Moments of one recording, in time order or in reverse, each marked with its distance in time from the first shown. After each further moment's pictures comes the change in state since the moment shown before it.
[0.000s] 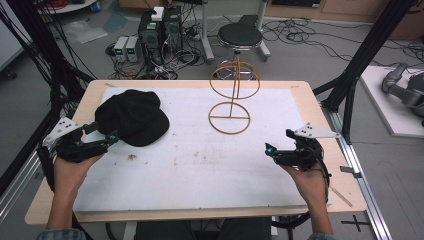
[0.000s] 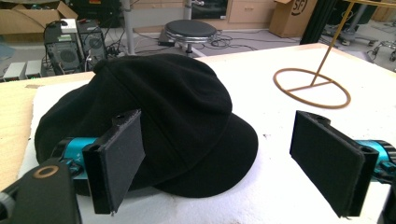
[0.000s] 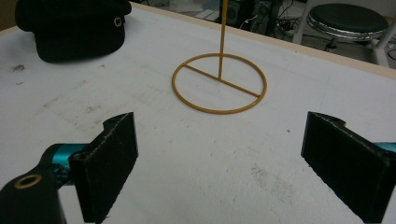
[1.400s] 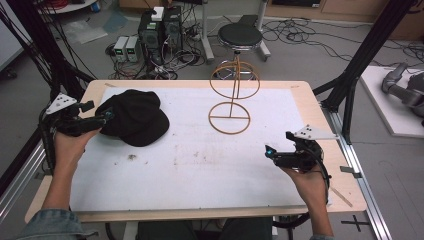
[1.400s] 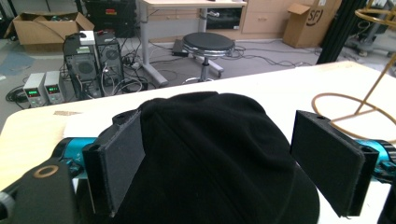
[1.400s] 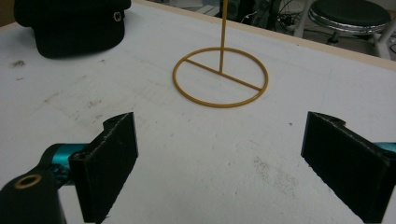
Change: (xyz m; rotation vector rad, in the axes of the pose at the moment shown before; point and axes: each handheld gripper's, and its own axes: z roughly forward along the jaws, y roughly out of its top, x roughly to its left) left arm 0.050 0.029 0.042 -0.030 0.045 -0.007; right arm 0.001 -0.005 0.001 0.021 0.001 0.002
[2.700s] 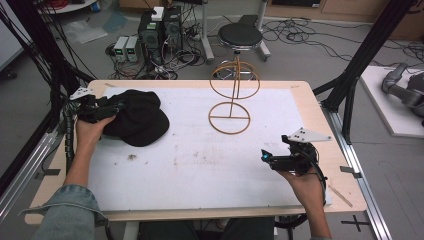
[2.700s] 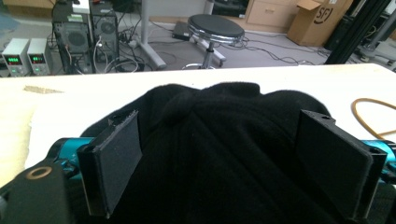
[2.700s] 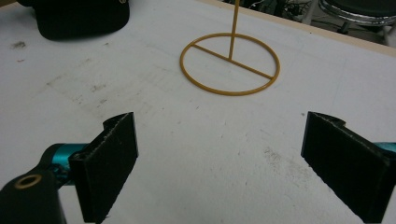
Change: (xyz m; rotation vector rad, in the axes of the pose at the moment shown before) left arm 0.038 -0.025 0.081 0.067 -0.002 -0.107; right arm 0.008 -0.005 0.007 0.042 0.013 -0.024
